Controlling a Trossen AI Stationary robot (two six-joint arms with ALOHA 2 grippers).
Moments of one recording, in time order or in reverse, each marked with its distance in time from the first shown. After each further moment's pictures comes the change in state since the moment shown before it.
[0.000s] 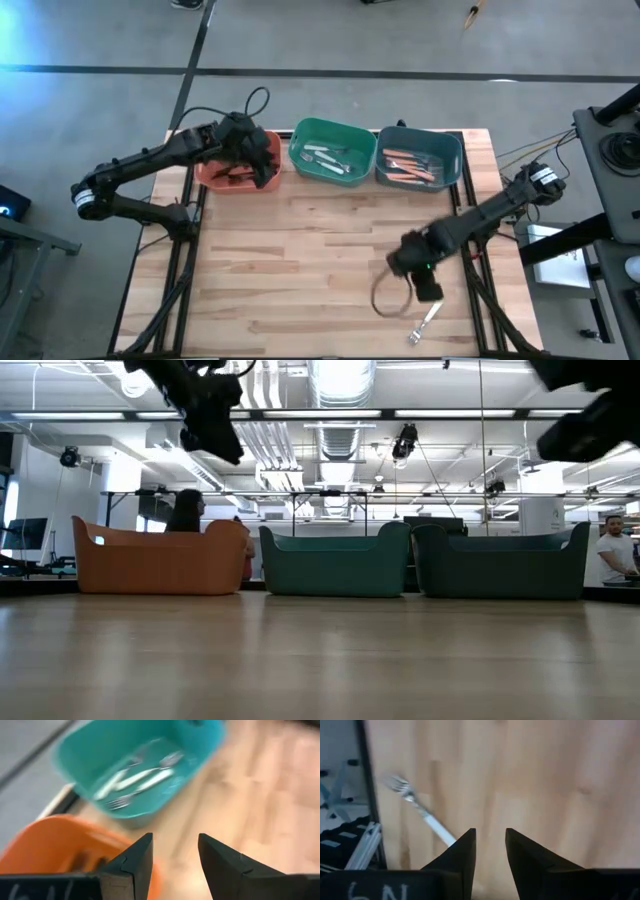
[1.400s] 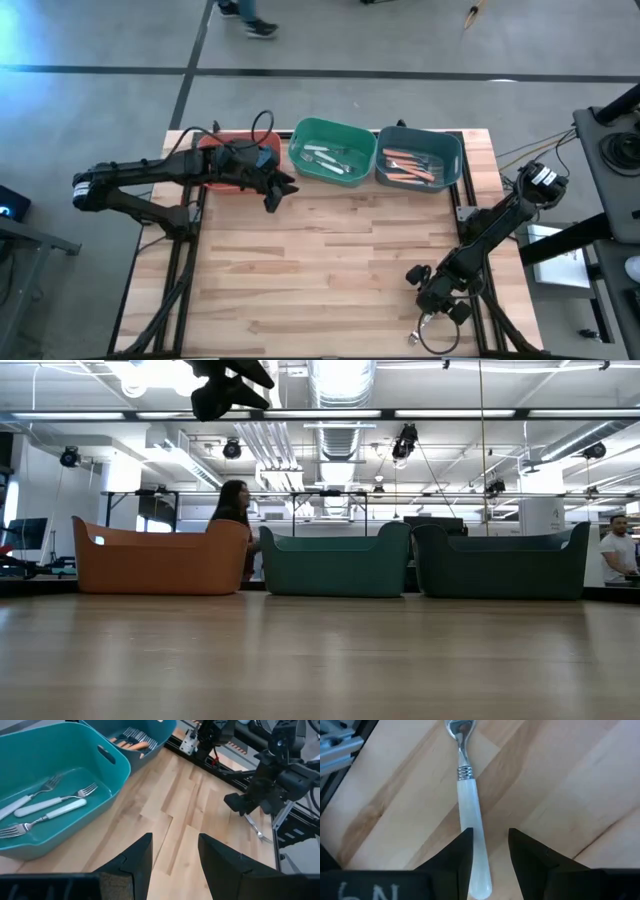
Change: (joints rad) left arm -0.340 -0.011 0.036 0.185 -0.032 -0.388; right arm 0.370 0.005 -0.471 0.689 0.025 -0.213
